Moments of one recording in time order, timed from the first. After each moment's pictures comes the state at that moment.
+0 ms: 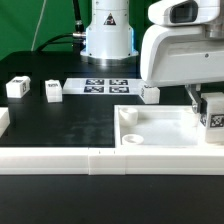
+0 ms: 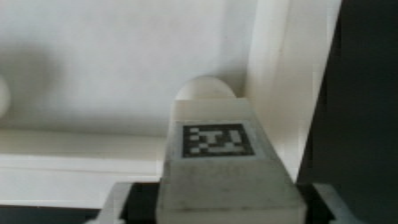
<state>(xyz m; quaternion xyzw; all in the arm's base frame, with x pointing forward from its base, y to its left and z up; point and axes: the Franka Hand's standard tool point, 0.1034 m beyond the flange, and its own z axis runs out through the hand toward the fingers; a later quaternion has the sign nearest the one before) 0.639 0.120 0.075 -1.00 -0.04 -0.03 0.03</state>
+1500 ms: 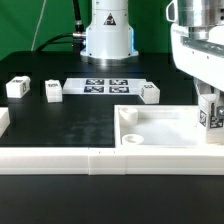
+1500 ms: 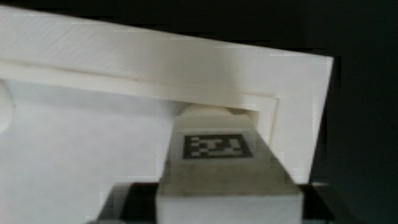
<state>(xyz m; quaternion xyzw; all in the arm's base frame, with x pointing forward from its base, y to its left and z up) 0.634 0.120 0.073 -0.73 0.68 0.01 0.07</state>
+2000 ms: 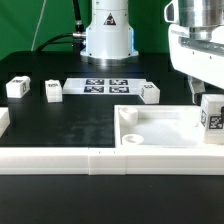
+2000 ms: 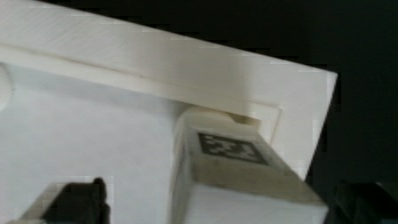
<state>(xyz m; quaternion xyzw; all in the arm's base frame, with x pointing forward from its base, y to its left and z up) 0.634 0.121 0.072 -0.82 0.56 0.00 0.07</state>
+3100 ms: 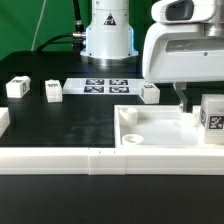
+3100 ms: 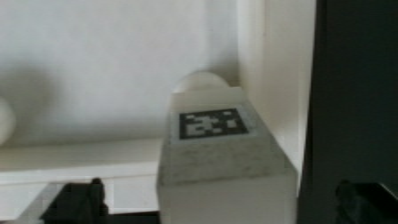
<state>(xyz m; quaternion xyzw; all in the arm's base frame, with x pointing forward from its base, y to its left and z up) 0.641 0.121 0.077 -1.00 -0.02 -0.03 0.03</state>
